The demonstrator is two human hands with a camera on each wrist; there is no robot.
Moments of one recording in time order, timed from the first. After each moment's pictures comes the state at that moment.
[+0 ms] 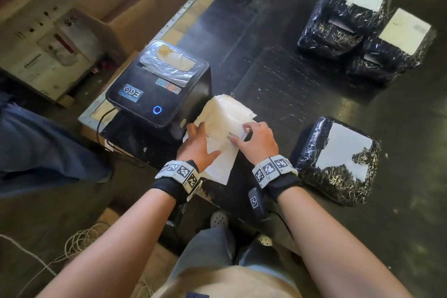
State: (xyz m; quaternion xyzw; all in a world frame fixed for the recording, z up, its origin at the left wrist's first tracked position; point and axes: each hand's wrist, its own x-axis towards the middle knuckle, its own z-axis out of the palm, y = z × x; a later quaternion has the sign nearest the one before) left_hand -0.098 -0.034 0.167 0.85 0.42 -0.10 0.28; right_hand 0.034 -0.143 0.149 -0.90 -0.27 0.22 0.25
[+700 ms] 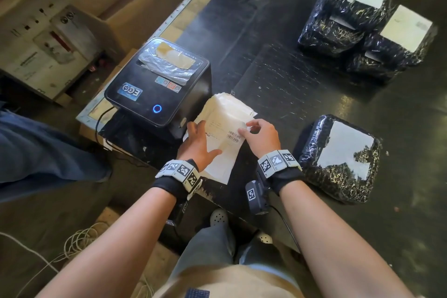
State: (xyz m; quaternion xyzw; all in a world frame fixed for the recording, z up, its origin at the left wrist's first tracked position) left_hand -0.098 -0.031 0.164 0.85 0.42 -0.10 0.29; right_hand 0.046 -0.139 0.144 -0.87 -0.17 0.27 0.37
